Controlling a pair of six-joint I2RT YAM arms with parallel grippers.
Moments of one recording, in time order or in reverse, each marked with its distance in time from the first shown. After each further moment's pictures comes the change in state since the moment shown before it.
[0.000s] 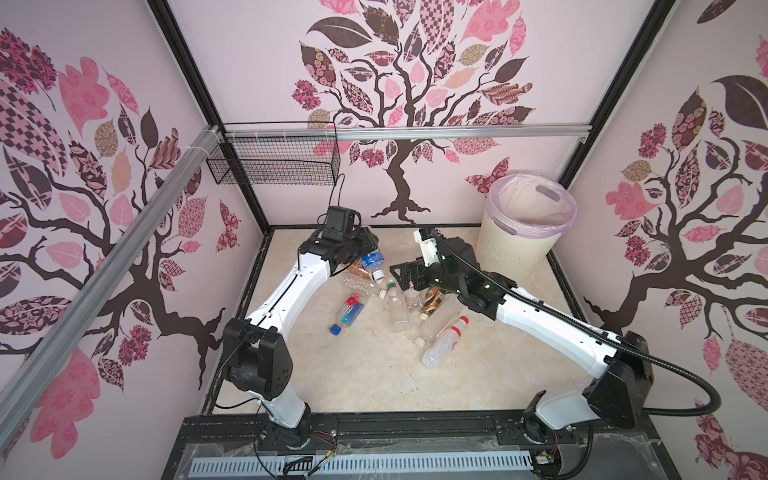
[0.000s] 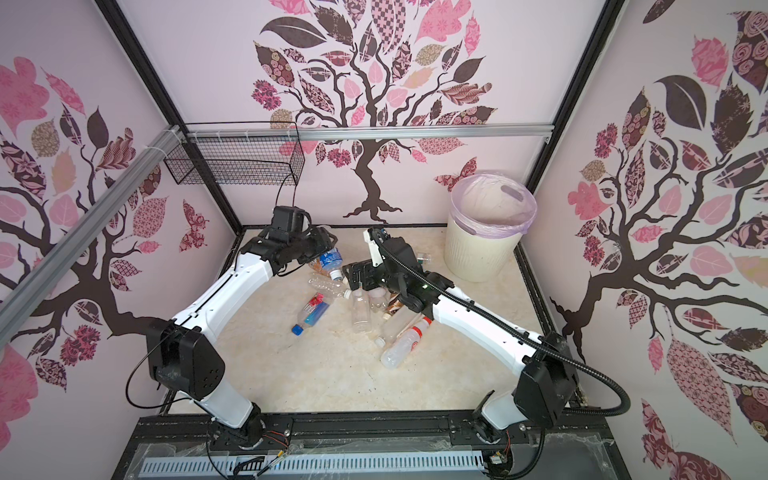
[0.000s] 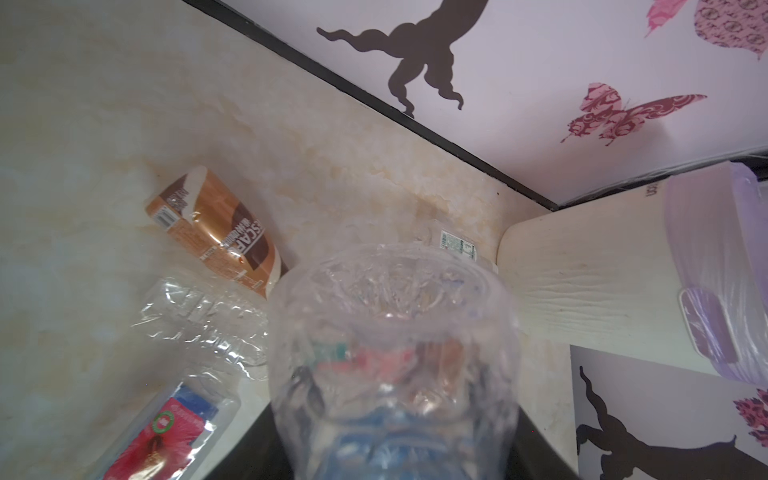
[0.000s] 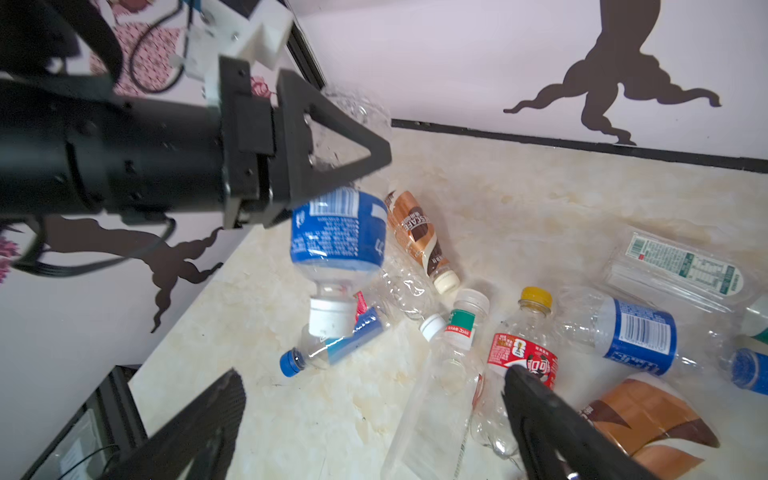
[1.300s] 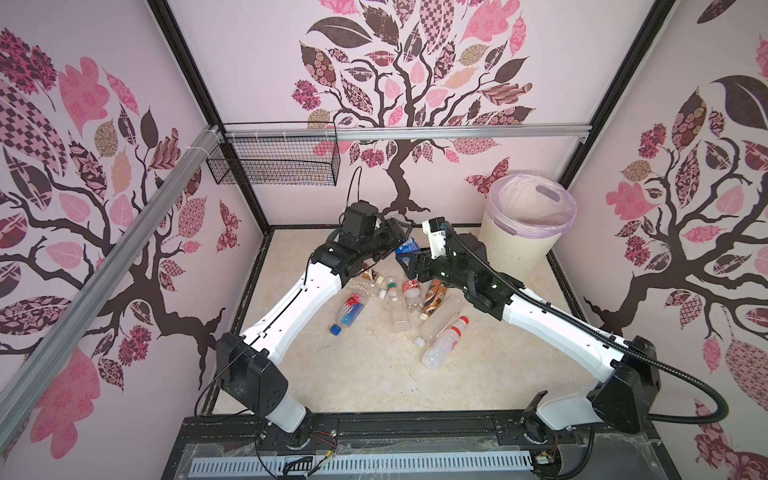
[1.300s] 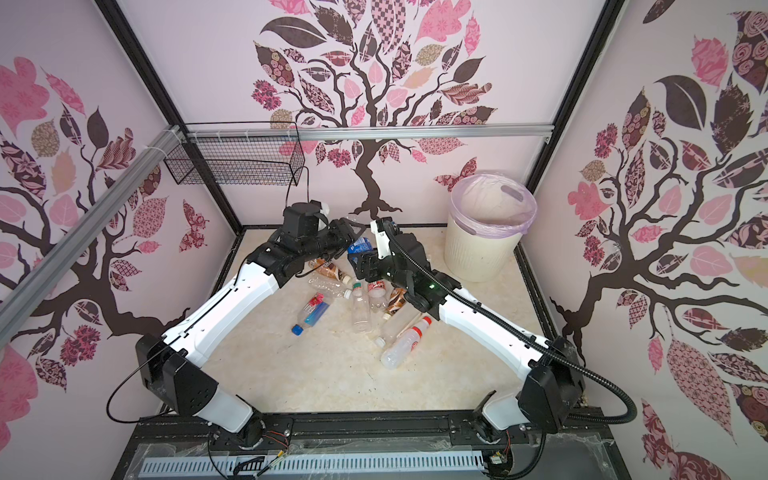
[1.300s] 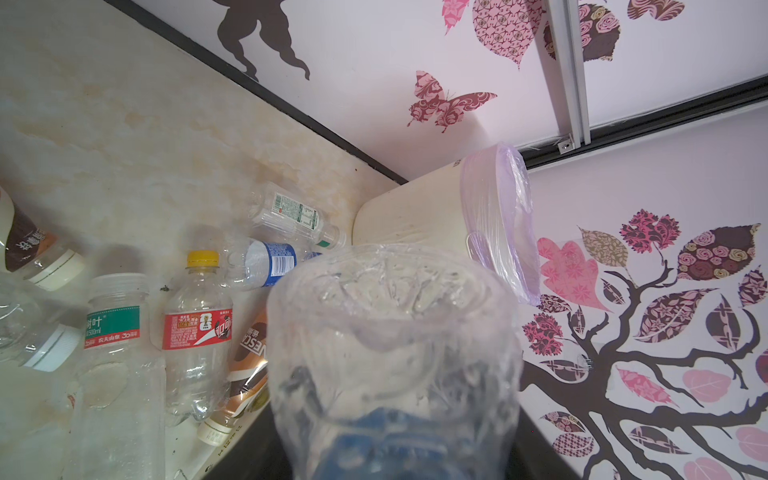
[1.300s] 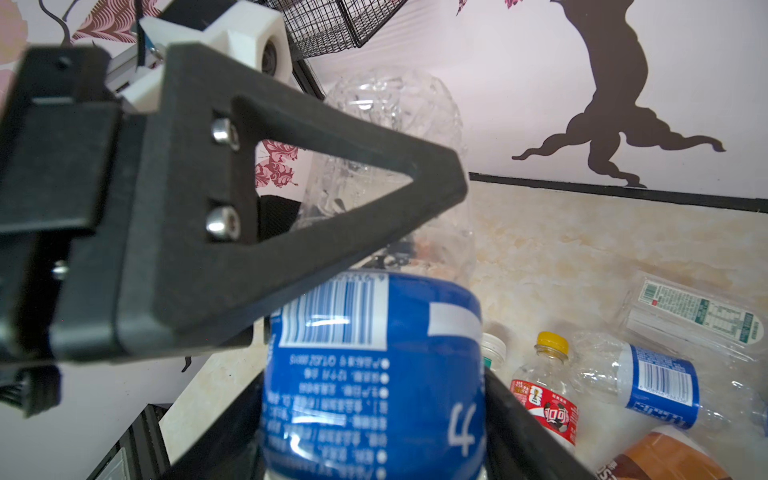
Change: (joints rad) left arm -0.174 -0.079 0.030 0.139 0.056 -0.270; right arm -0.021 -0.017 -0.027 0.124 -0.029 0.029
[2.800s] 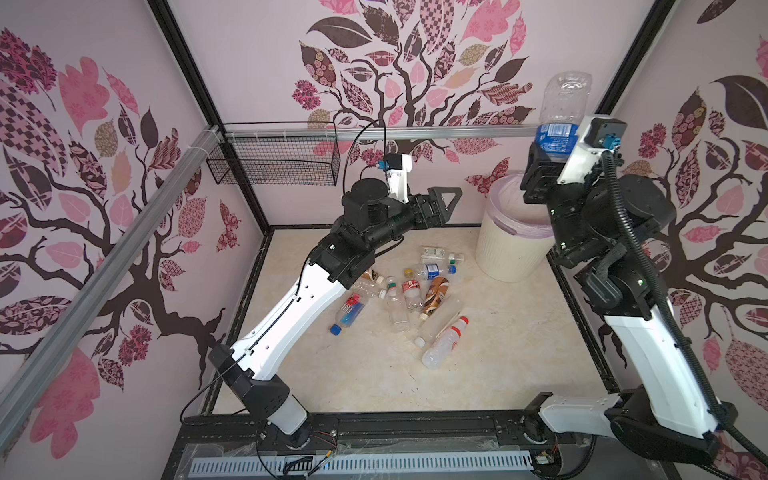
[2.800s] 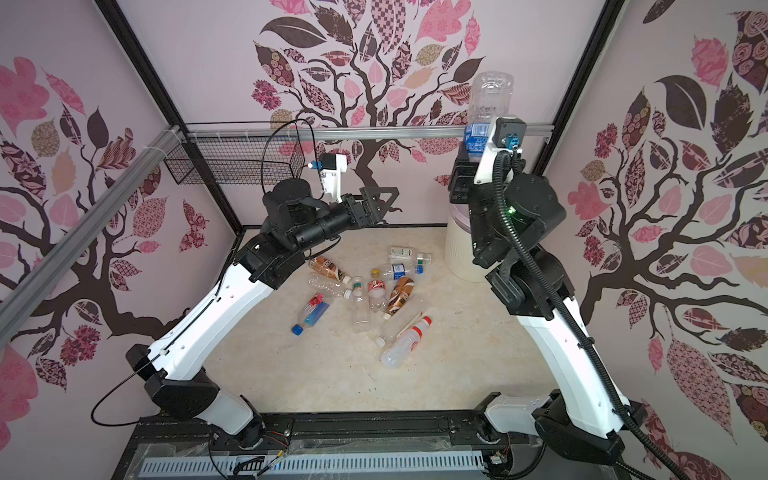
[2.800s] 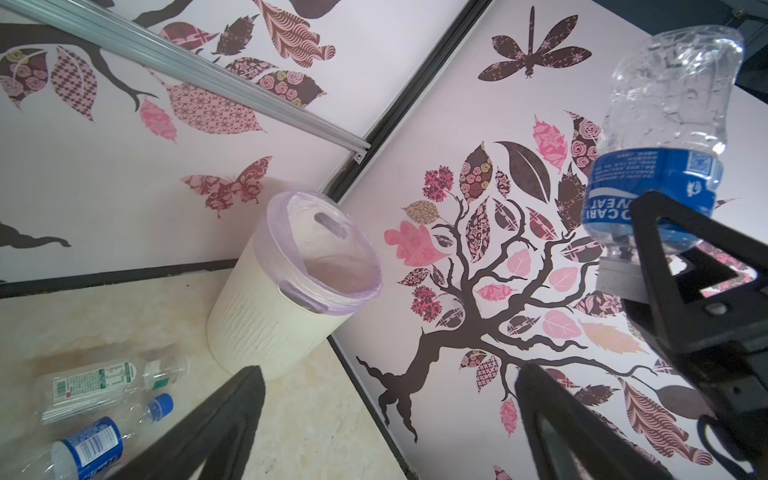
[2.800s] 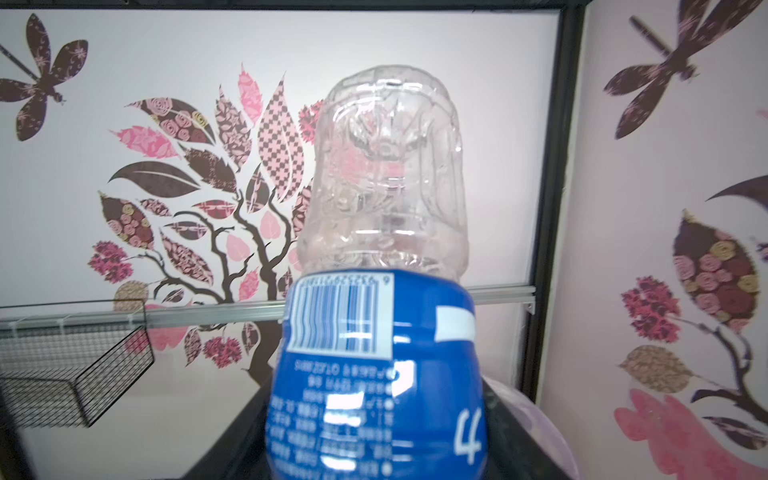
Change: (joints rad) left arm -0.187 0.018 0.325 0.145 0.023 0.304; right arm -0.126 -0.146 0.705 -0.227 0.763 -0.611
